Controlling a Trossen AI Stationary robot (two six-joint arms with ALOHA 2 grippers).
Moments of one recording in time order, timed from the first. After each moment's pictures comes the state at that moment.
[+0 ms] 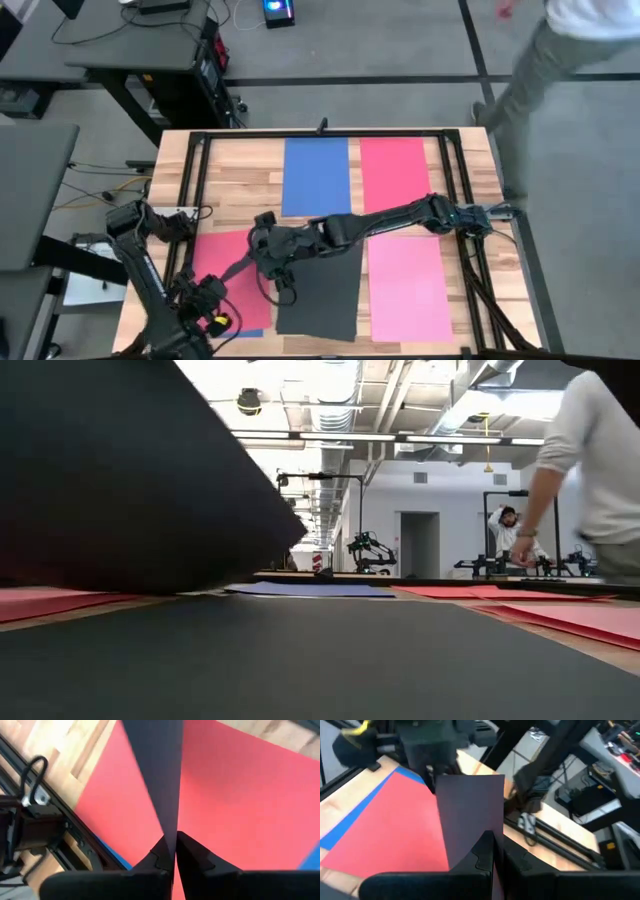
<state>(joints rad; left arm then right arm) -1.09 1.79 1.43 -1.57 -0.32 -1.77 0.25 2.33 2.36 -0.52 0.20 -0.43</state>
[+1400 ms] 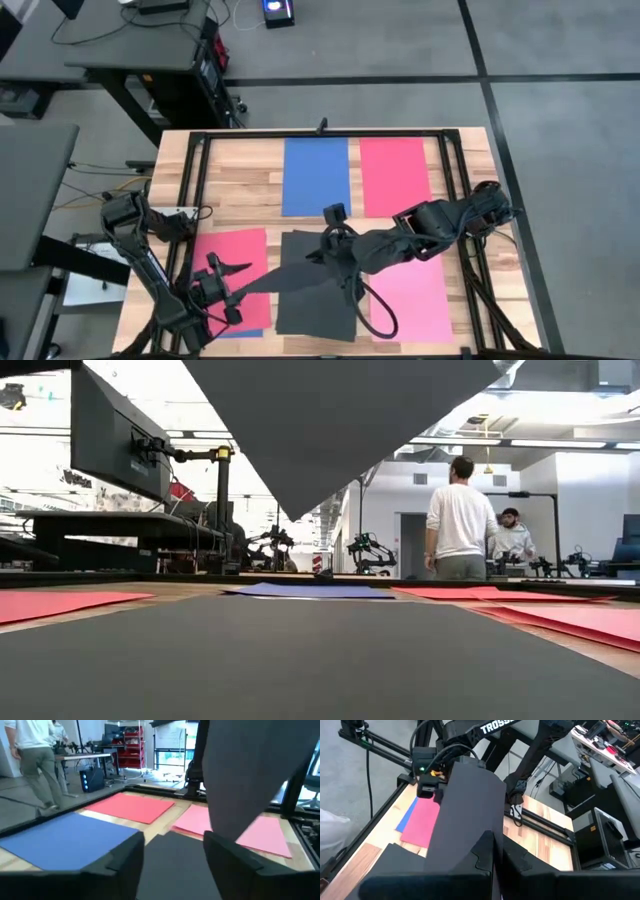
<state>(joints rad) -1.13 1.70 0.96 -1.06 -1.57 -1.88 0.45 1.94 2.36 -0.95 0.40 -0.24</state>
